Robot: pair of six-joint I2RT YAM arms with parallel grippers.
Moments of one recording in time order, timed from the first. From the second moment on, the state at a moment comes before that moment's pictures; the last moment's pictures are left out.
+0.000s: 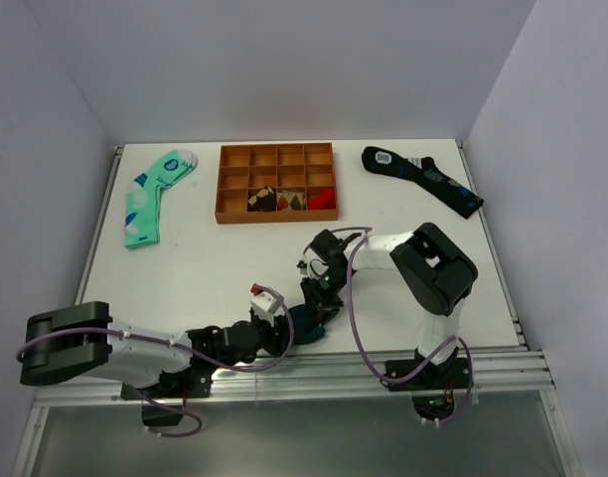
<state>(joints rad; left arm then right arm) -1.37 1.21 0.17 0.64 -0.42 -0.61 0.69 1.86 0.94 -0.59 -0.77 0.37</state>
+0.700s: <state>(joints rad) -1.43 1.26 0.22 0.59 -0.49 -0.61 0.69 1.86 0.94 -0.63 -0.75 0.36</state>
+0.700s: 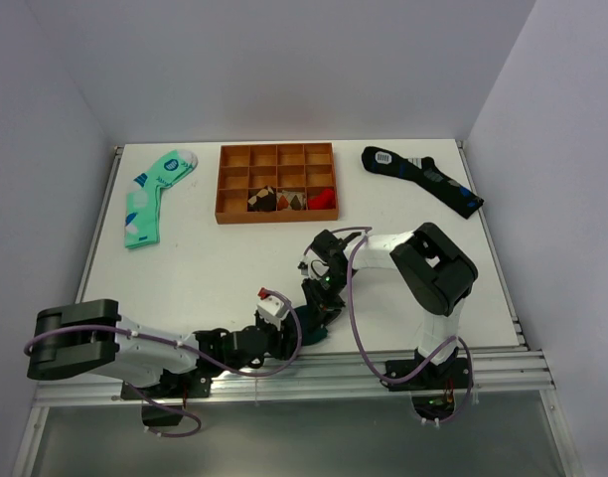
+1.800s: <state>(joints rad) -1.38 1.38 0.28 0.63 -0.39 -0.68 0.69 1.84 0.93 -0.63 -0.73 0.36</state>
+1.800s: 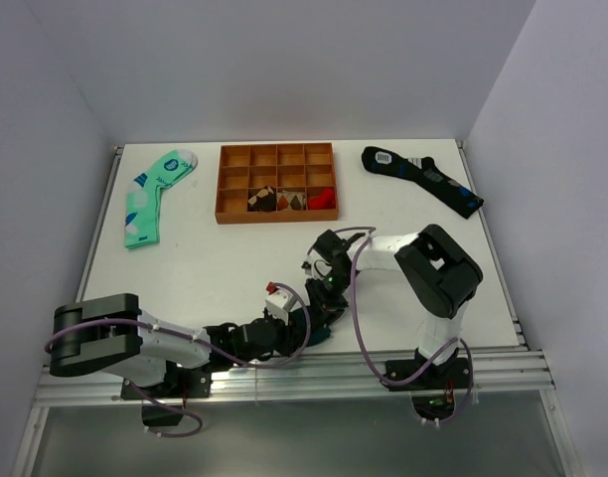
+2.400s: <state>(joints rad) -1.20 1.50 0.34 0.68 -0.15 -0.77 0.69 1.59 0.82 -0.49 -0.46 0.42</state>
